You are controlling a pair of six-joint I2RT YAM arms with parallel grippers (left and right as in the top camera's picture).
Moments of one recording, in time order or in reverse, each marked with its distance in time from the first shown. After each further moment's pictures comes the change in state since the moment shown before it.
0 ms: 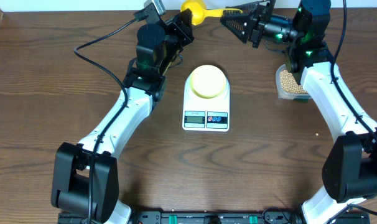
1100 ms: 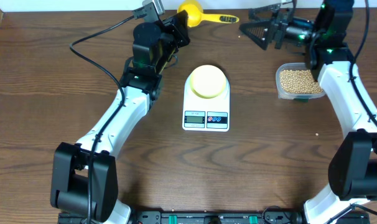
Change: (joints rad) left arm 0.023 0.000 0.000 -0.022 0.014 0.117; right arm -0.115 0.000 -0.001 -0.157 -0.129 -0.010
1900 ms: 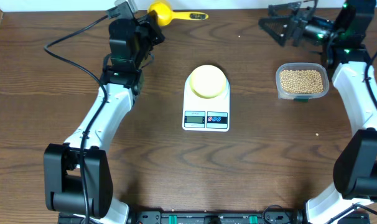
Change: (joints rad) left arm 0.140 0.000 0.000 -0.080 -0.024 0.114; right arm -0.103 0.000 0.000 -0.004 -0.029 -0.002
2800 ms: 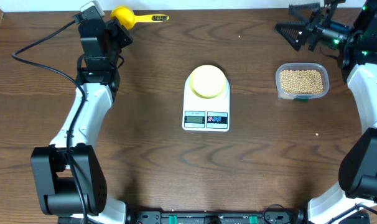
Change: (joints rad) left arm 0.174 0.000 0.000 -0.119 -0.109 0.156; right arm -0.116 0.000 -0.005 -0.074 0.000 -0.256
